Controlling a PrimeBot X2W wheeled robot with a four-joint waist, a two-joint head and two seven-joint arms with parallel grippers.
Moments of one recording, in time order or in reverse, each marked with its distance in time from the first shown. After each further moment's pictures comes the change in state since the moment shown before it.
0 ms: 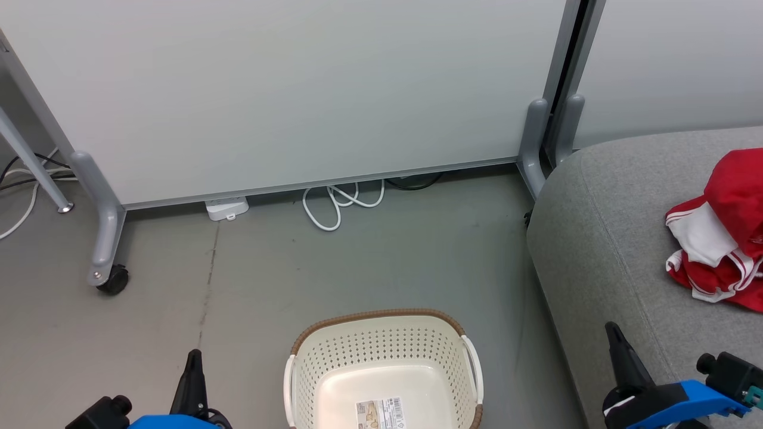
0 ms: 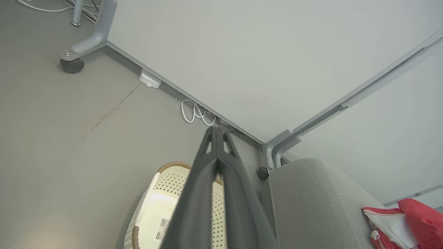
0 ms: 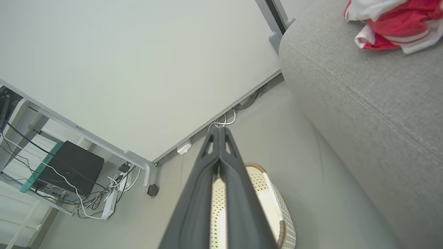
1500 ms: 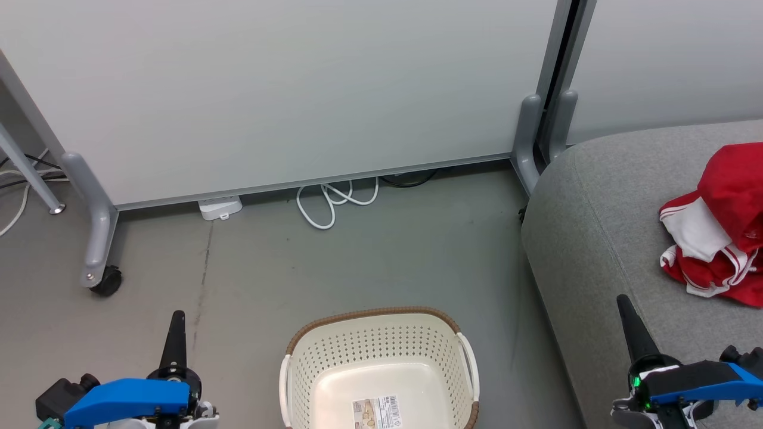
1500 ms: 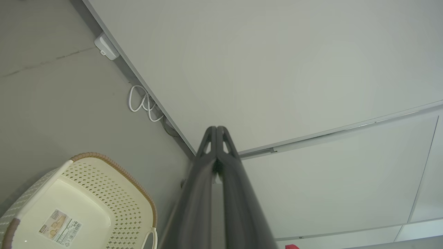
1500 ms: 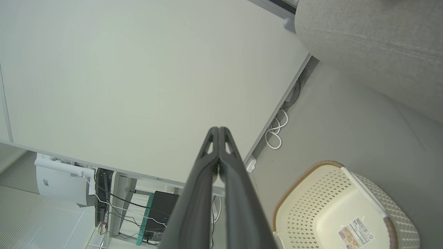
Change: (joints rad) left arm -0.077 -0.009 0.071 -0.066 -0.467 0.000 0.135; right arm -0.053 -0.001 -0.027 -0.021 0.520 0.000 0.075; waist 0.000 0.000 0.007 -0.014
